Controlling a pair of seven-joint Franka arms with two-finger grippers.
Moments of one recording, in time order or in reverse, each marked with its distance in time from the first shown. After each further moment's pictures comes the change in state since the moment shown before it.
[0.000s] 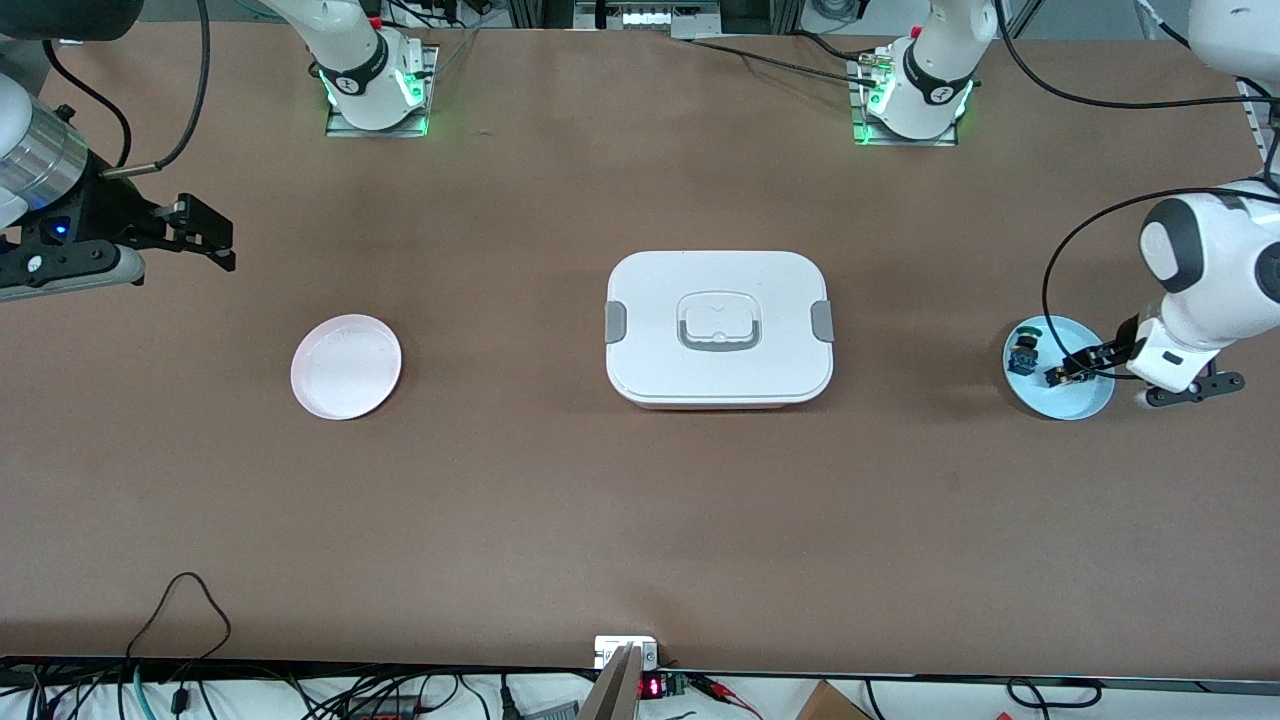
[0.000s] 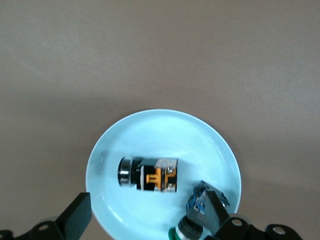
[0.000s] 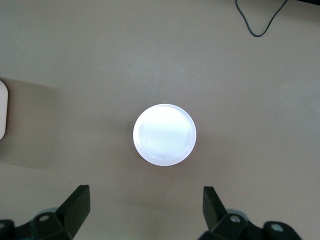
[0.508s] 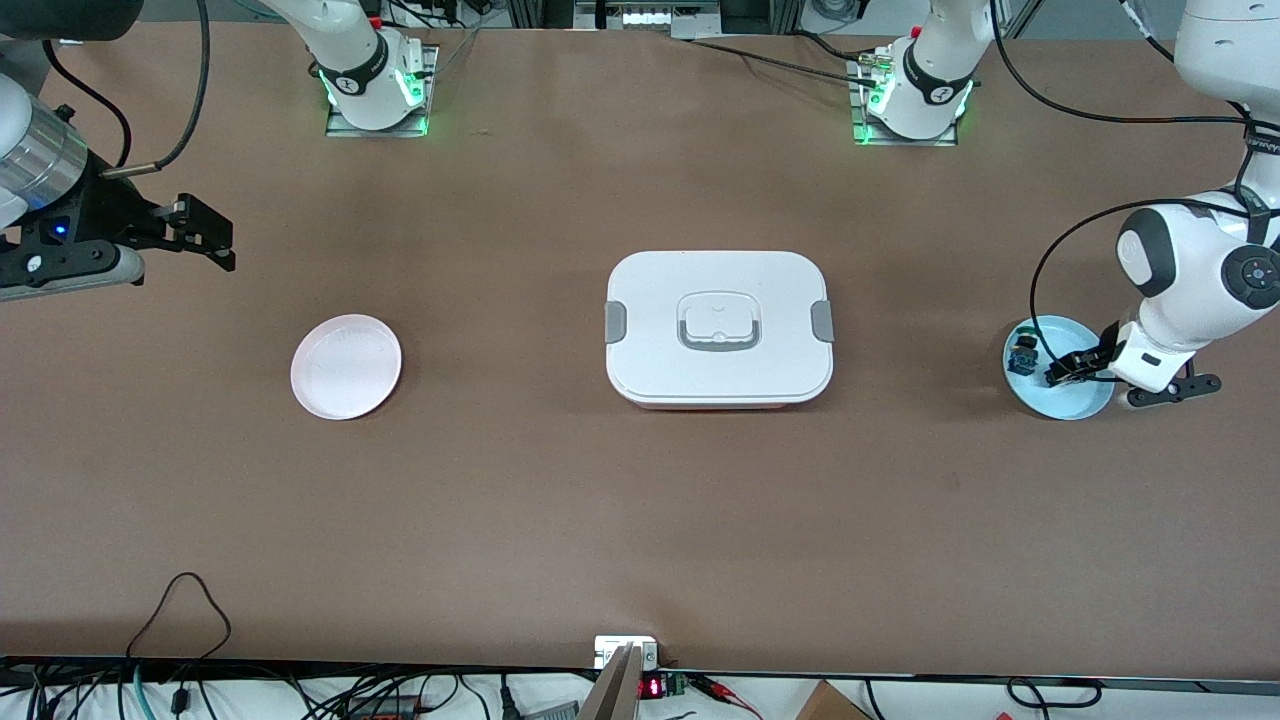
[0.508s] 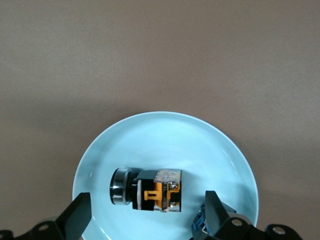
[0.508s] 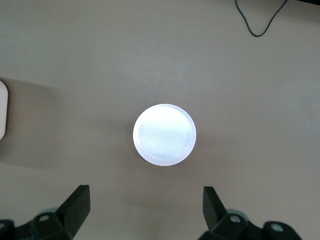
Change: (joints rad) left arm 0.018 0.046 0.000 -0.027 0.000 0.094 0.015; right arm 0.000 0.000 0.000 0.000 0.000 0.000 0.000
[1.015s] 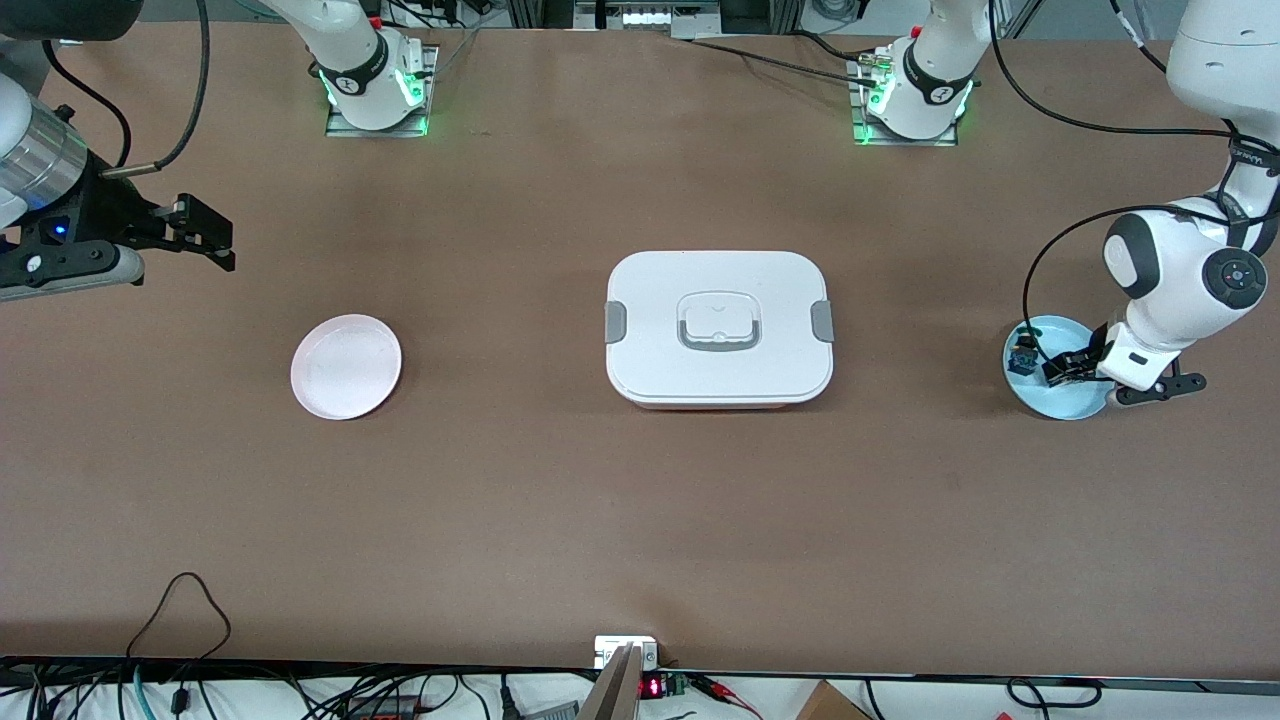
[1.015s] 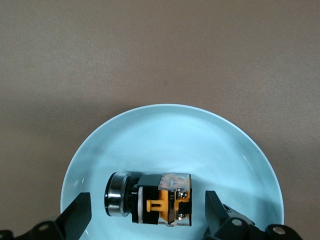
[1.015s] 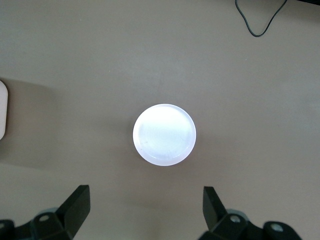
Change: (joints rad) left arm 0.015 0.046 -0.002 -0.030 0.000 0.087 0.005; right arm 0.000 0.000 0.000 0.000 0.000 0.000 0.000
